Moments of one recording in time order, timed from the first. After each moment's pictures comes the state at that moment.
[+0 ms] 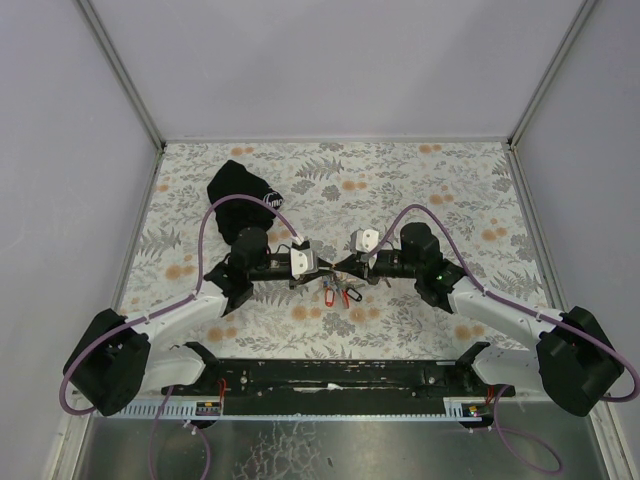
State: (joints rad) left arm -0.62 1.19 0.53 0.41 0.79 0.45; right arm 0.68 1.20 0.59 0.32 -0.70 -0.38
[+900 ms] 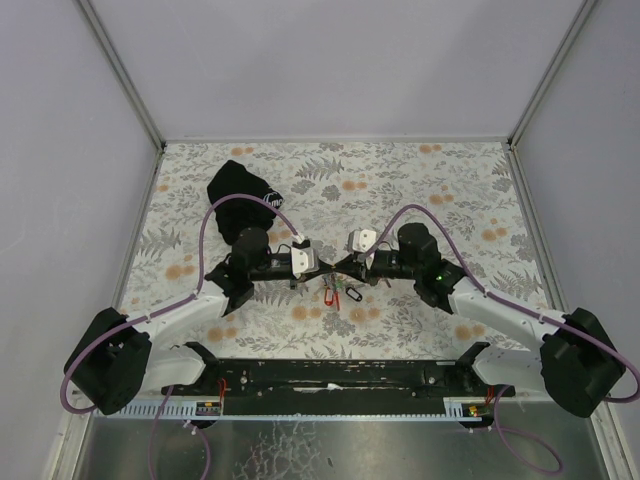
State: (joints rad) left arm -0.62 1.20 0.53 0.43 0.78 0.42; right arm 0.70 1.19 0.61 0.28 -0.66 -0.38
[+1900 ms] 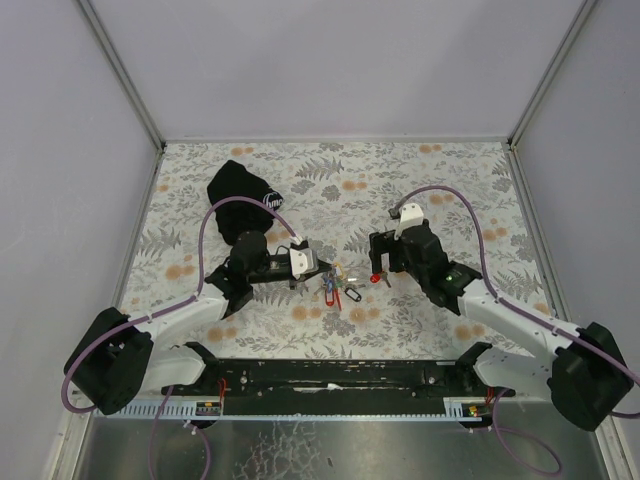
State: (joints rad) left arm -0.62 1.20 0.49 0.49 0.73 0.41; right arm 0.67 1.08 0.62 -0.04 0.23 0.21
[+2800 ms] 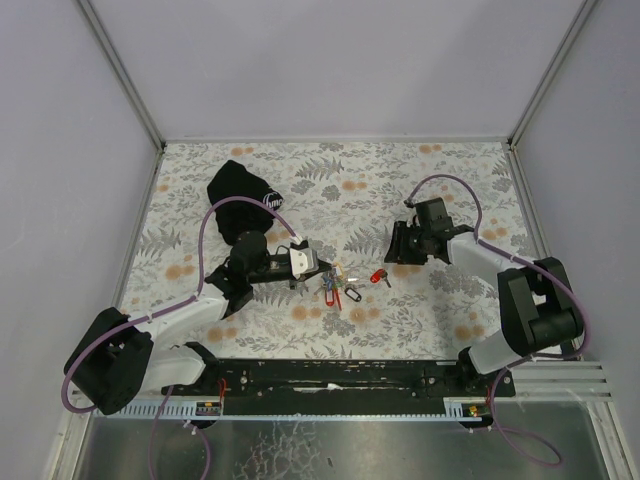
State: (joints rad) left arm -0.62 1.20 0.49 0.48 0.72 0.41; right arm 0.31 1.52 0.82 -0.28 -0.25 0.38
